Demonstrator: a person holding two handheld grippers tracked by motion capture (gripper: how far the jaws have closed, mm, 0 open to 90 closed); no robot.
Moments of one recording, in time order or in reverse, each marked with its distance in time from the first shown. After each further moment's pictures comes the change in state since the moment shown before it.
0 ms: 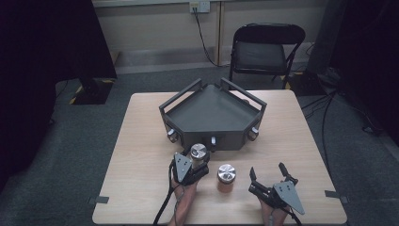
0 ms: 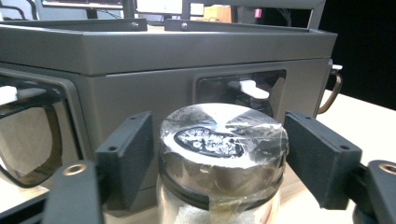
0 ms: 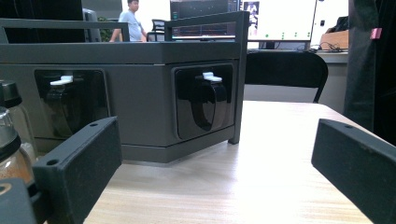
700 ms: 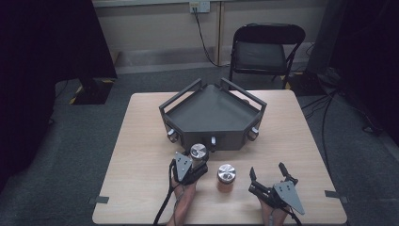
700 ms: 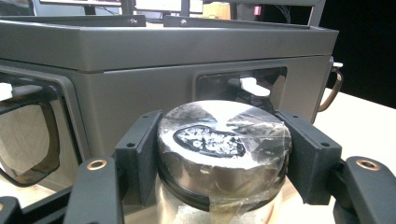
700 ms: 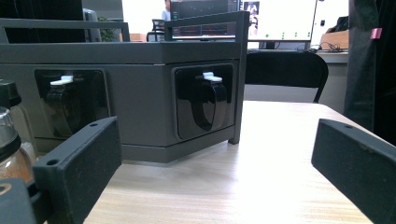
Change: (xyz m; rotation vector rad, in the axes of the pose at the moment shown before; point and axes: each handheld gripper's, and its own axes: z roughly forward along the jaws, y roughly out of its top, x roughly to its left) left arm 0.002 0.003 0.000 0.017 -0.006 -0.008; right arm 0.000 0.000 0.000 0.000 0.000 0.000
